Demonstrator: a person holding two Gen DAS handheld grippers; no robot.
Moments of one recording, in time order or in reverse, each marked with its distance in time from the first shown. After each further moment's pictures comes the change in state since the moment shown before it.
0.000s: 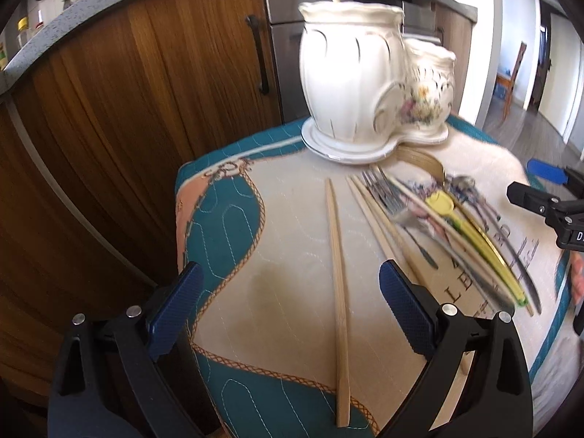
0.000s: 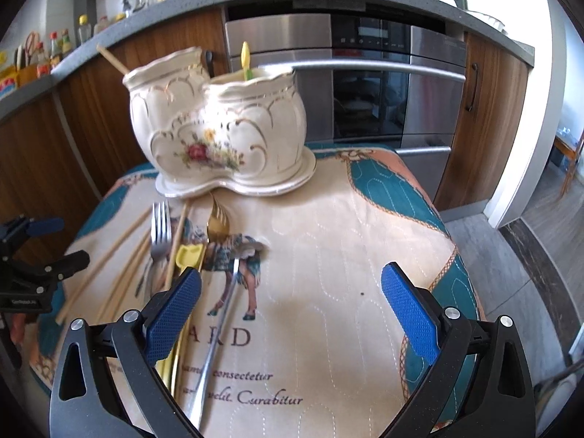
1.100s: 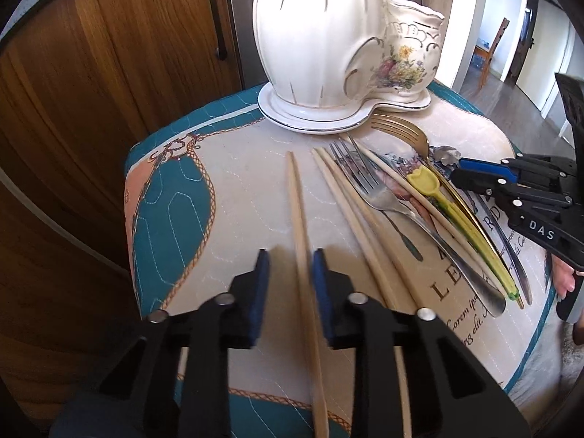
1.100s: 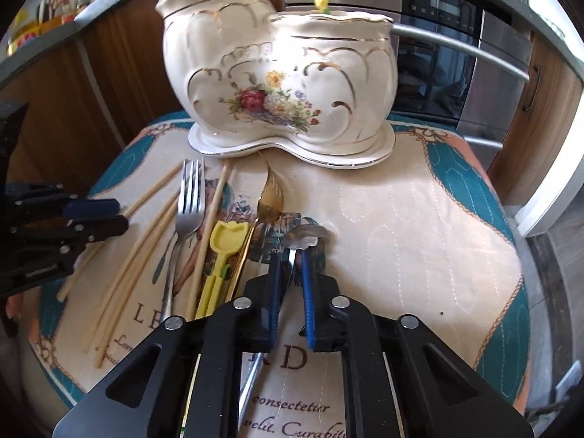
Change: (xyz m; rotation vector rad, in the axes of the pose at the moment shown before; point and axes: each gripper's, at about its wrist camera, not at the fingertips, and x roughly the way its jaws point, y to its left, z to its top) left arm 0.035 -0.007 0.018 0.042 0.155 -0.140; right arm 0.041 0.029 0.007 -0.104 0.162 0.126
